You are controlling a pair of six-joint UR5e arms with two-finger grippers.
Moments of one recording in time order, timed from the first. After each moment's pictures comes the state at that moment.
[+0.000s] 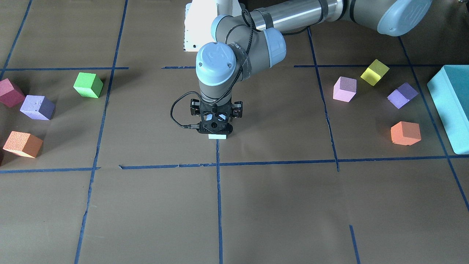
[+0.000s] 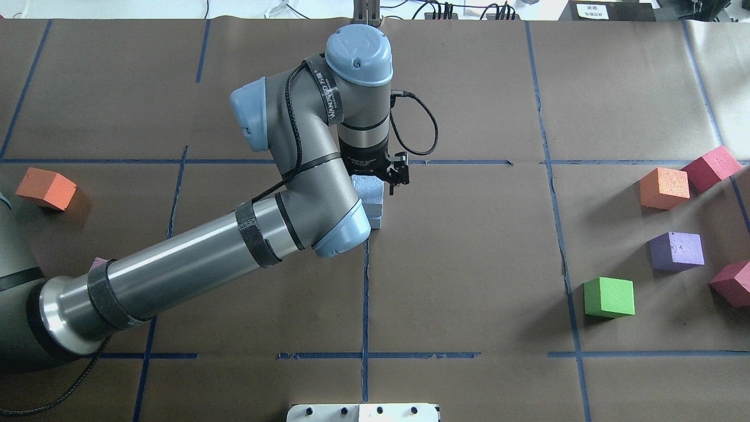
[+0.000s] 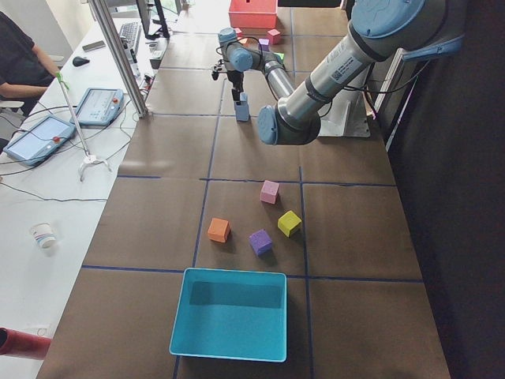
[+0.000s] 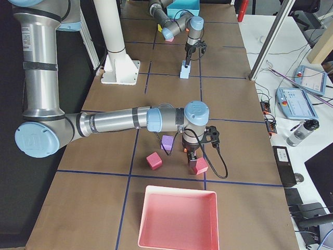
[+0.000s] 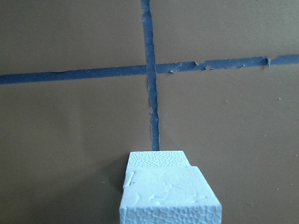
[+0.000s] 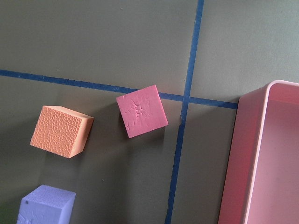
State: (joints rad) left arm -0.62 -2.61 -1.30 -1.47 -2.10 -1.02; right arm 1.54 -1.58 1.76 -1.69 2.33 -0.07
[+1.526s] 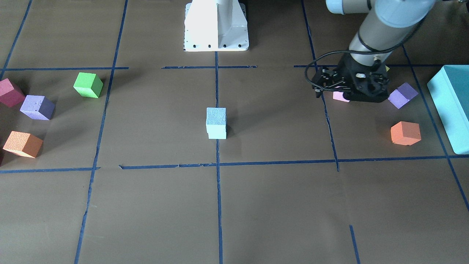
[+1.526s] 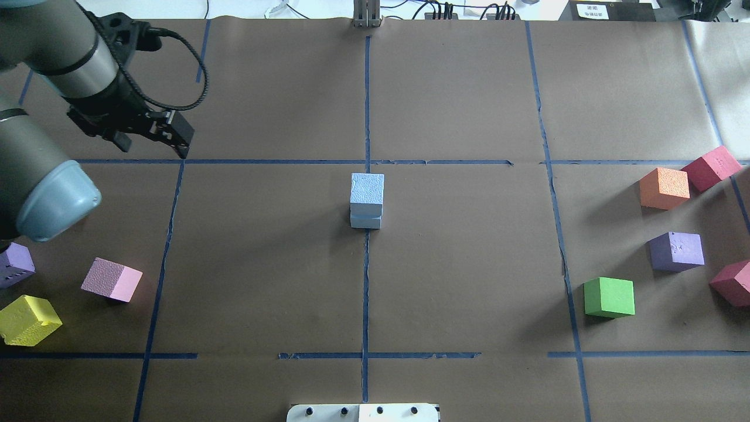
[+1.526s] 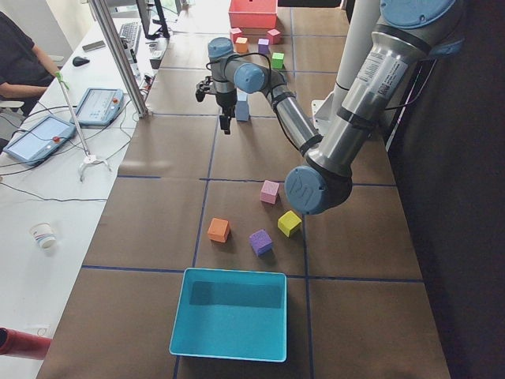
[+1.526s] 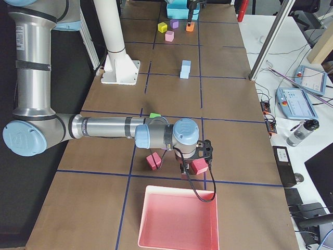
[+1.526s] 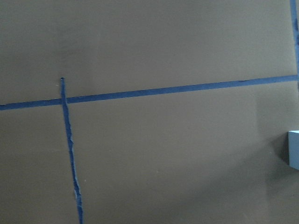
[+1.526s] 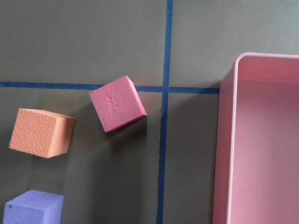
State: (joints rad) left arm -0.98 -2.00 -1.99 -1.23 -2.20 -0.63; right arm 1.60 -1.65 1.69 -1.55 2.40 0.00
